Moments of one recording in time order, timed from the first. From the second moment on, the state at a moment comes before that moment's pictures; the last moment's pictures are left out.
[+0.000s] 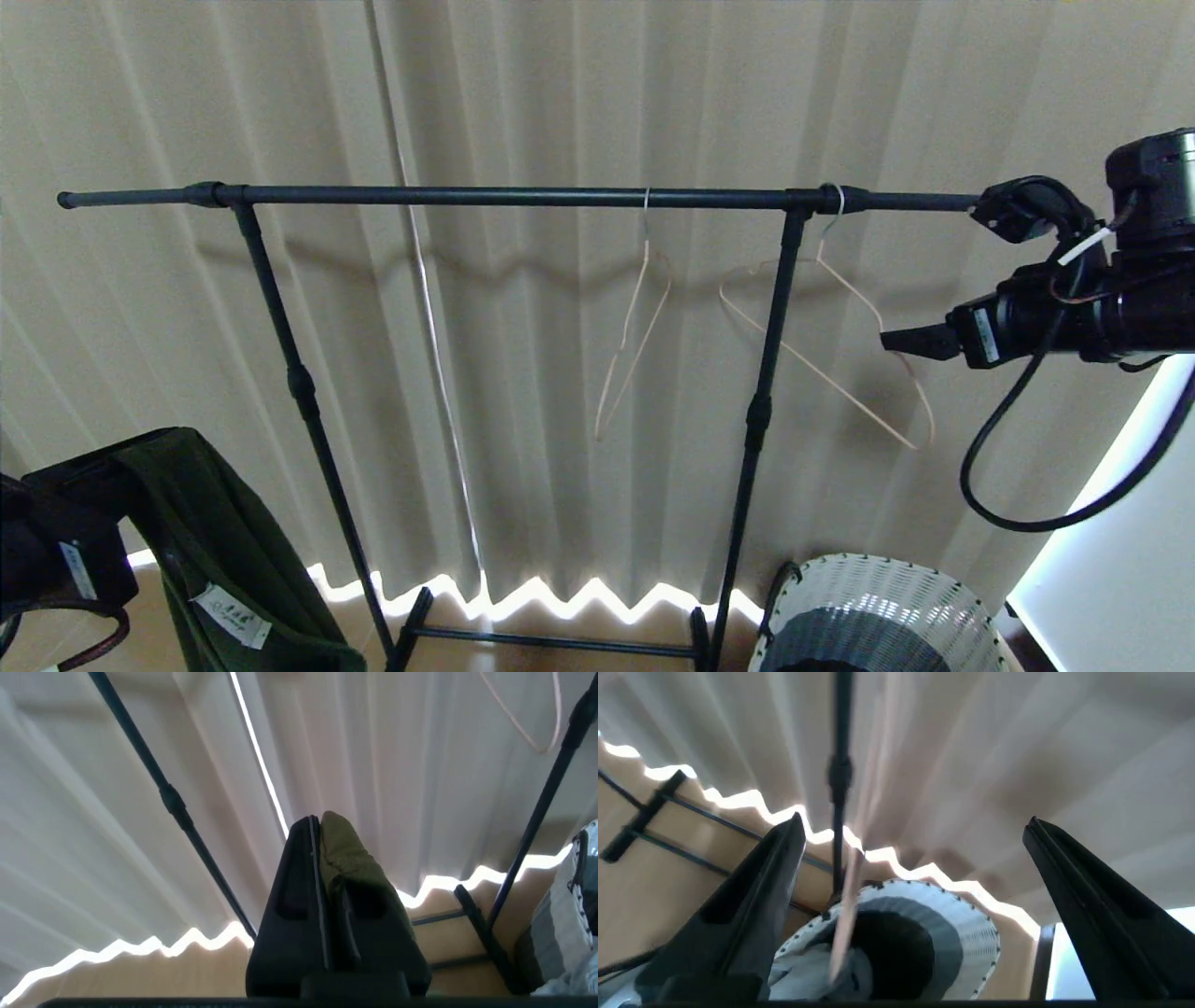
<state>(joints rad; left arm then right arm) -0.21 0.95 -0.40 -0.39 0.04 0.21 0.07 1.67 -1.27 0.19 0.09 -0.19</state>
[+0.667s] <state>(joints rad) -0.21 0.94 -0.38 -0.39 0.04 0.21 0.14 1.87 -1.45 0.25 0.05 -0.03</state>
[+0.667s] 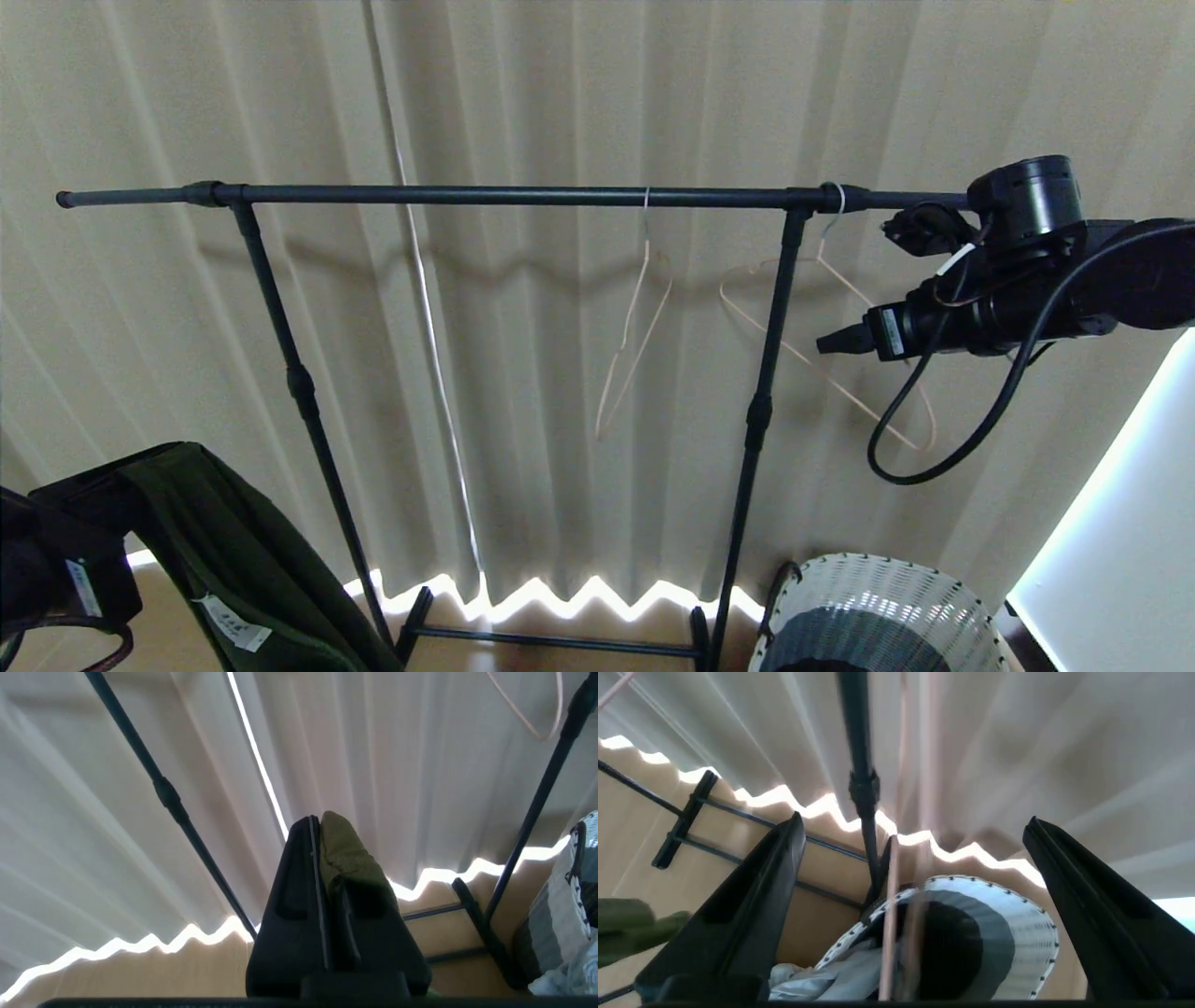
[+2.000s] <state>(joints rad) -0.21 0.93 -0.37 -0.39 0.04 0.21 0.14 1.91 -1.49 0.24 0.02 0.01</state>
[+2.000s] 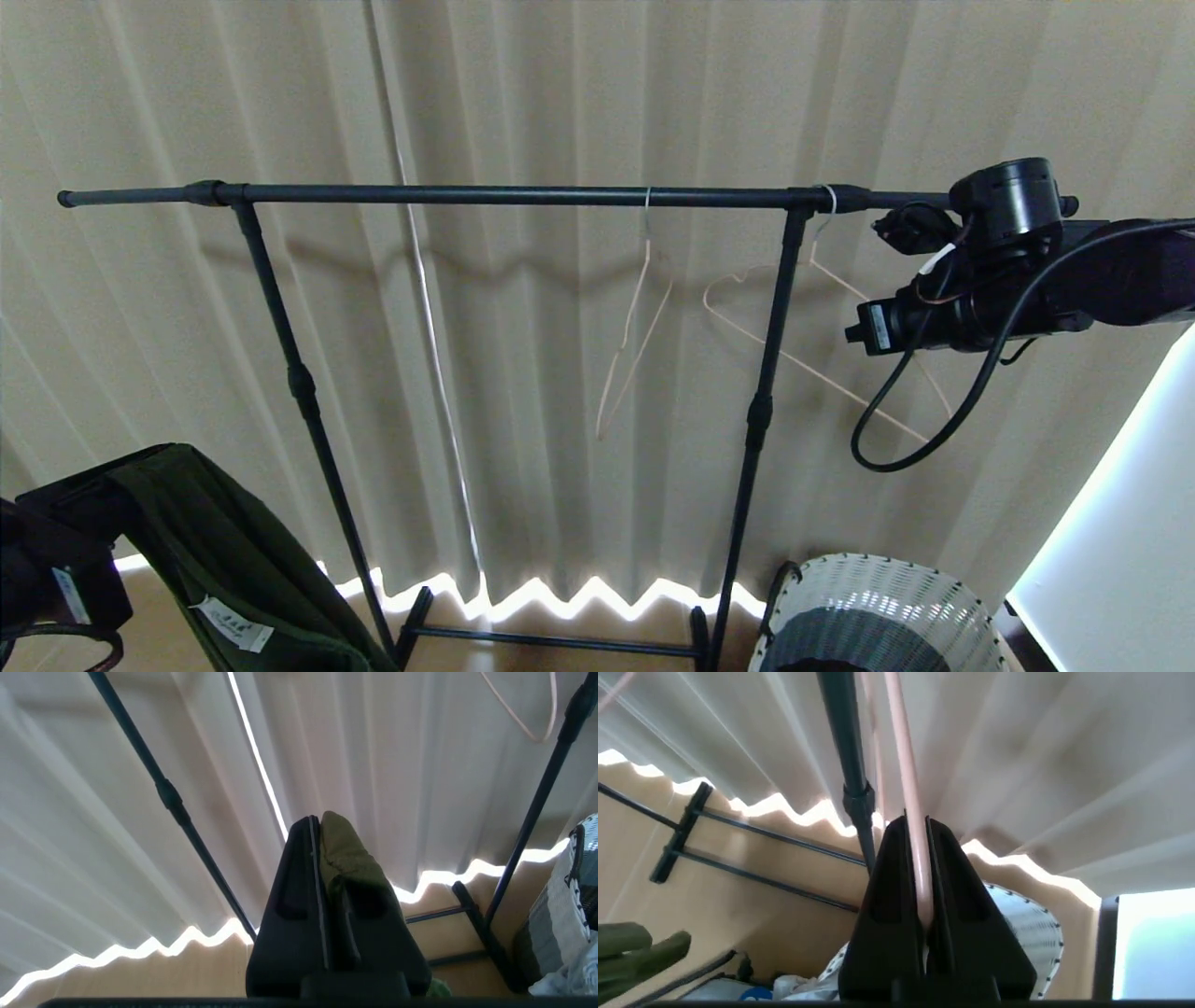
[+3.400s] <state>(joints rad) -0.20 0.93 -0.31 -0.40 0.05 0.21 0.06 1.42 -0.94 0.09 -0.06 0.05</state>
